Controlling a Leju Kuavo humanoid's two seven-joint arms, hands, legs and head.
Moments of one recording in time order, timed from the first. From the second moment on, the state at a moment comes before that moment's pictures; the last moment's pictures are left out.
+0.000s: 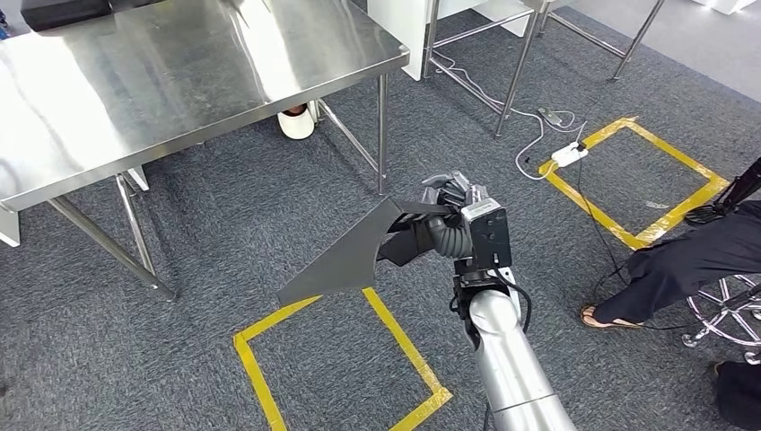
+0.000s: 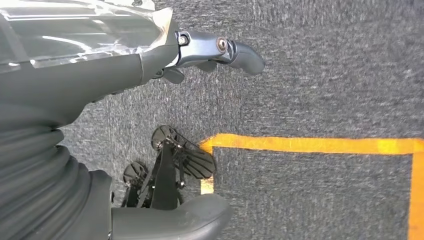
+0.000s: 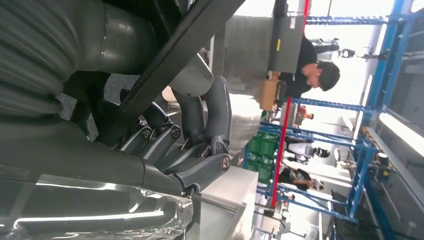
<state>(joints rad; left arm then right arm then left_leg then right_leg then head) -0.06 -0.11 0.68 -0.22 -0.06 0.08 -0.45 -0.42 0.15 0.25 -1.16 0.25 -0.09 -0.42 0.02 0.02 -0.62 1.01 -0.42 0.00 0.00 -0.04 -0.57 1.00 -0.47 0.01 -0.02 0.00</state>
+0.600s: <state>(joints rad) -0.07 -0.11 0.68 -0.22 -0.07 0.07 -0.45 -0.39 0.13 0.22 -1.17 0.23 -0.09 -0.42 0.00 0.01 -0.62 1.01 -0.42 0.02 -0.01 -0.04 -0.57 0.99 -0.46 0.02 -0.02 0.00</state>
